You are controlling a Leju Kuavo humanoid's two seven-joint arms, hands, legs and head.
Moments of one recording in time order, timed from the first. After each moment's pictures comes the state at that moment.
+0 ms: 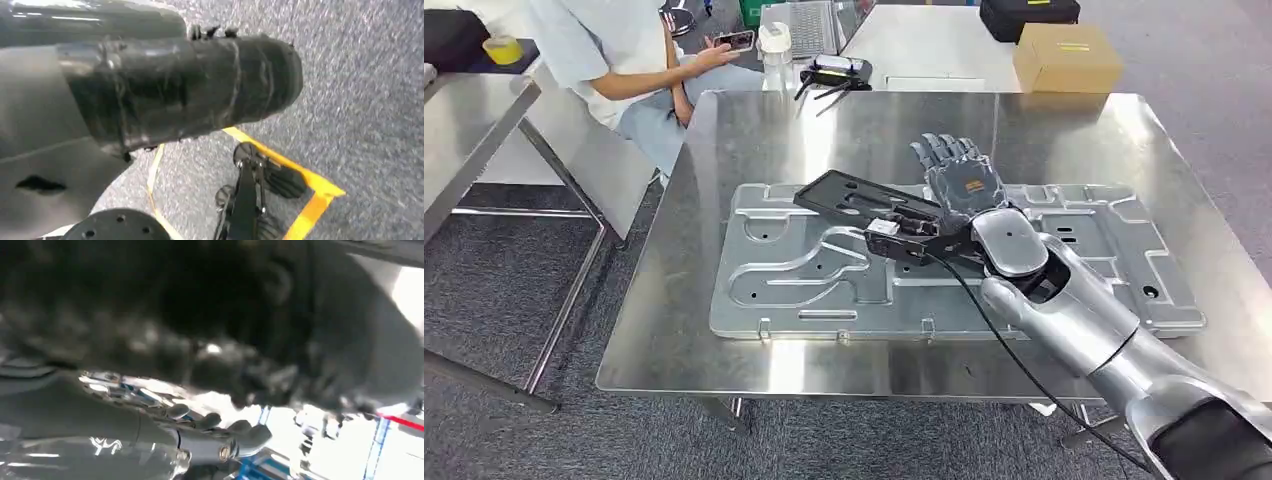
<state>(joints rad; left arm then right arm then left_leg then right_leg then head) -0.09 0.16 -0.79 -0.19 1.26 0.31 -0.01 -0.86 -0.35 0.92 -1.19 1.00 0.19 0.28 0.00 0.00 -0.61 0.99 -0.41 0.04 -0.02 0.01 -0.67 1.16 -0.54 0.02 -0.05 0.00</state>
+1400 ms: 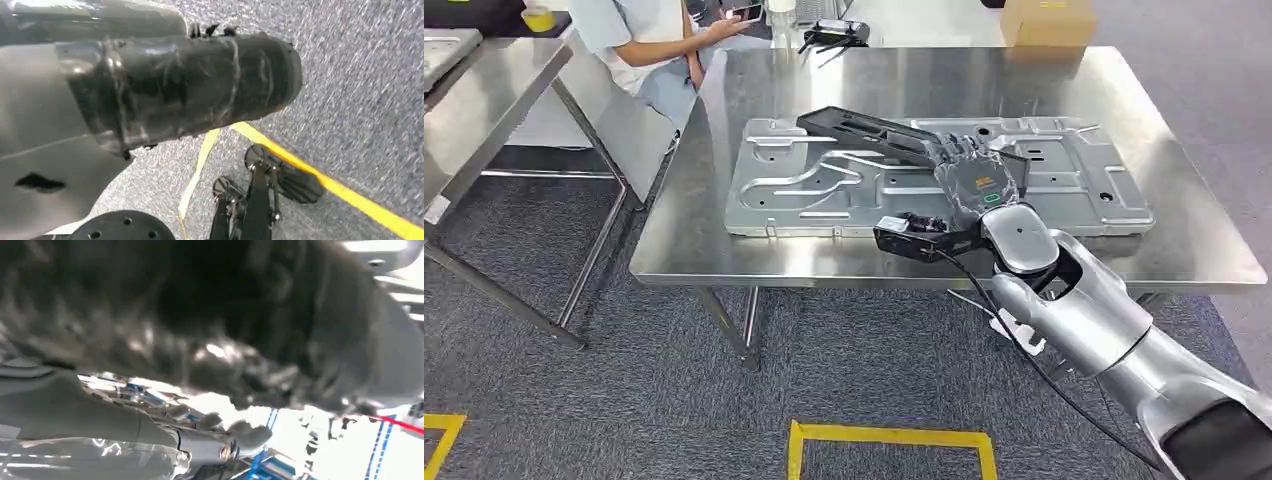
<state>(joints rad) -0.10 0.16 -0.79 -0.19 1.26 0.30 0.02 -0.87 -0.37 0.92 -1.20 1.00 0.21 0.28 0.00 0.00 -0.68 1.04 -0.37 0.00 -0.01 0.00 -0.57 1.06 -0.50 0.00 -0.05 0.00</state>
